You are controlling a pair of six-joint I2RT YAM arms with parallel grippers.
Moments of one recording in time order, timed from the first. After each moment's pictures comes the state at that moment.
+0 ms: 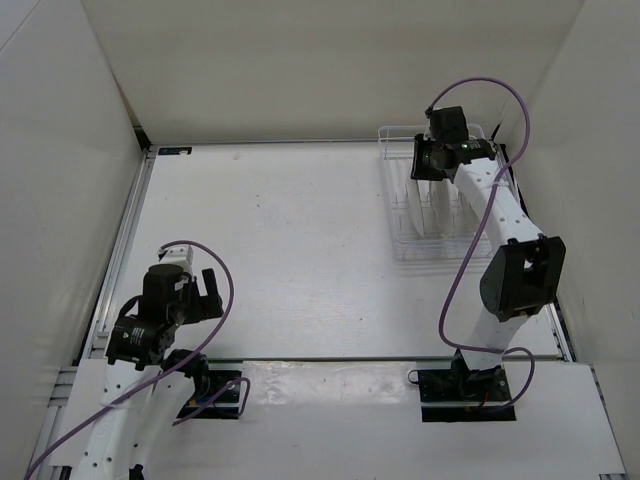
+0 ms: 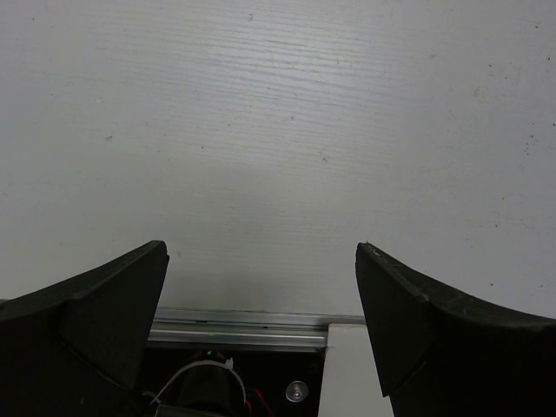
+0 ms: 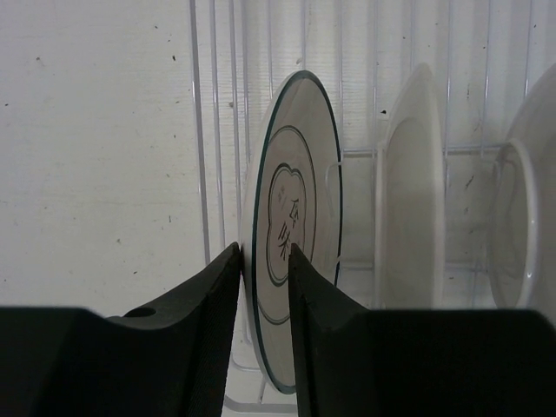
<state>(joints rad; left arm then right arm) -0.20 0.47 0.71 -1.04 -0.12 -0.28 0.23 1.76 1.70 -0.74 0.03 0.20</state>
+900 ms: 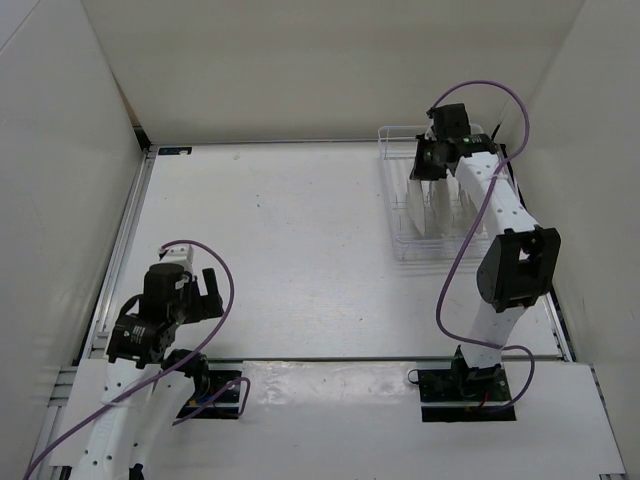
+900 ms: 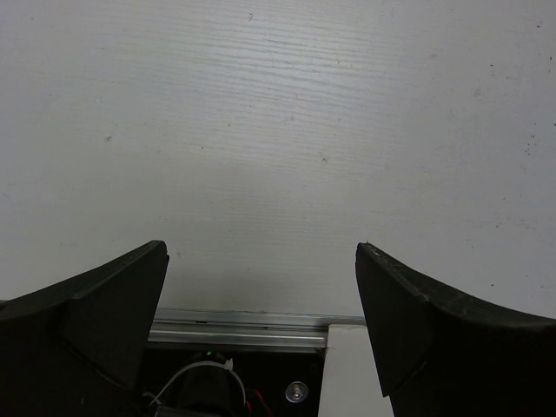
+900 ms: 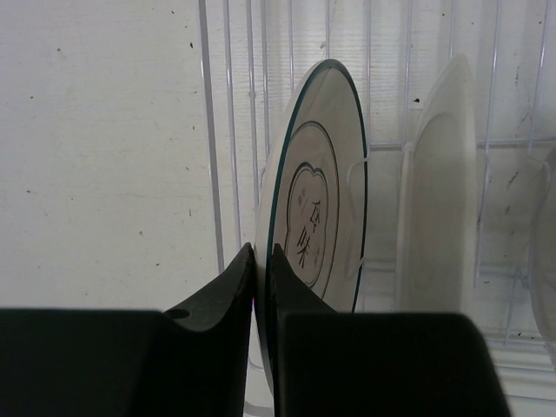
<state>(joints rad) -0.20 0.48 0.71 -1.03 -0.12 -0.28 0.19 1.82 1.74 -0.77 -0.06 0.24</state>
